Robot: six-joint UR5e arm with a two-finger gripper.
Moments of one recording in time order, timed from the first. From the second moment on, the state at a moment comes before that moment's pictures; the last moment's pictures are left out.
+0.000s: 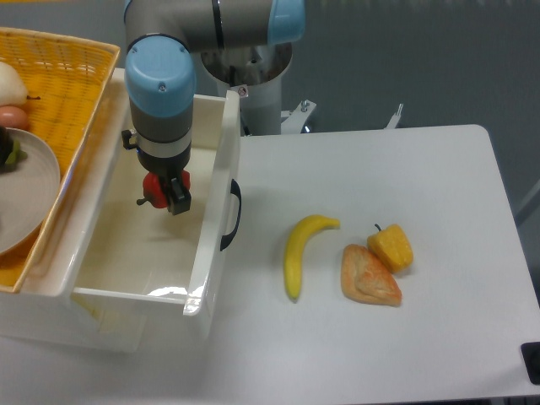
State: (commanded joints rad) arm 2.16 -1.75 -1.53 -1.52 1.39 1.26
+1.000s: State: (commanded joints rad) arm 2.16 -1.75 -1.53 -1.52 1.39 1.26
